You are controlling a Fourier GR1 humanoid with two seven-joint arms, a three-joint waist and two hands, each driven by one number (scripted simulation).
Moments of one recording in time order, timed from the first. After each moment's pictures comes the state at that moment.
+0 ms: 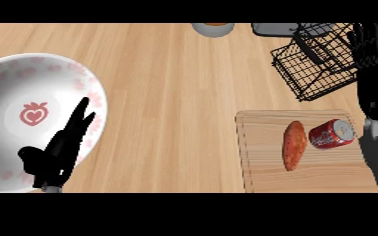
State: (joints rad) left arm 0.09 0.31 -0.14 -1.59 0.17 0.13 0.03; right arm -0.31 -0.46 -0.02 -1.52 -0.15 -0.19 -0.10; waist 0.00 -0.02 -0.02
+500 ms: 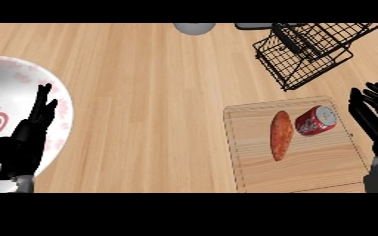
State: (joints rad) left arm 0.03 0.42 -0.04 -1.58 0.07 0.21 0.02; right arm -0.07 -0.31 -0.23 -1.48 -0.19 -0.53 0.02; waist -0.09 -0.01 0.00
